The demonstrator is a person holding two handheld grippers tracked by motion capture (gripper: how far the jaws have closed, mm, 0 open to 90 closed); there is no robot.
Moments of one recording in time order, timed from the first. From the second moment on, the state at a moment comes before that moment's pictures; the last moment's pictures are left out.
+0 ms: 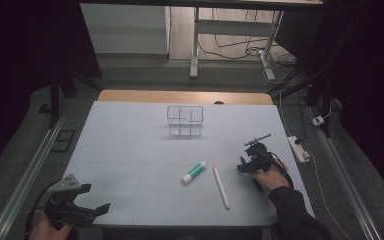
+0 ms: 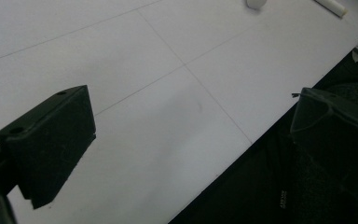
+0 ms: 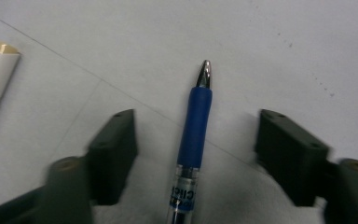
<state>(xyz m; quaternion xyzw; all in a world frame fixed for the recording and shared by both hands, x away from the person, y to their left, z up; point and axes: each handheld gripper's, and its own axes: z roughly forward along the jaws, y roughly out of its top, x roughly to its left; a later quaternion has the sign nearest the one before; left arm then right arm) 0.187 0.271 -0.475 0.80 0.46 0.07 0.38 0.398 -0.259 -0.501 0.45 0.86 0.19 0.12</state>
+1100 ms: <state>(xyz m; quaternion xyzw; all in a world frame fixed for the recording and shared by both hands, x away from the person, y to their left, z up) 0.187 0.271 -0.475 0.80 0.45 0.07 0.38 0.394 -0.244 -0.453 0.39 0.86 0.31 0.14</state>
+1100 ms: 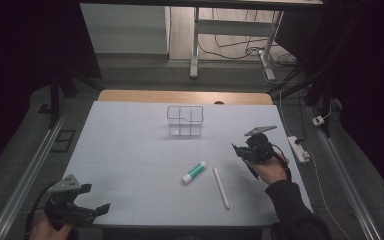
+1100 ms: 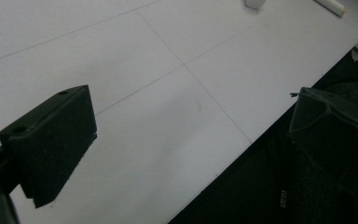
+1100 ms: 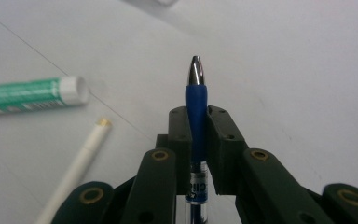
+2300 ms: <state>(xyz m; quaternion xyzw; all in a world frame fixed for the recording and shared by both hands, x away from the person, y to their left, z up) 0.188 0.272 -0.476 0.80 0.46 0.07 0.39 0.429 -0.142 -0.414 0.31 0.83 0.45 0.13</state>
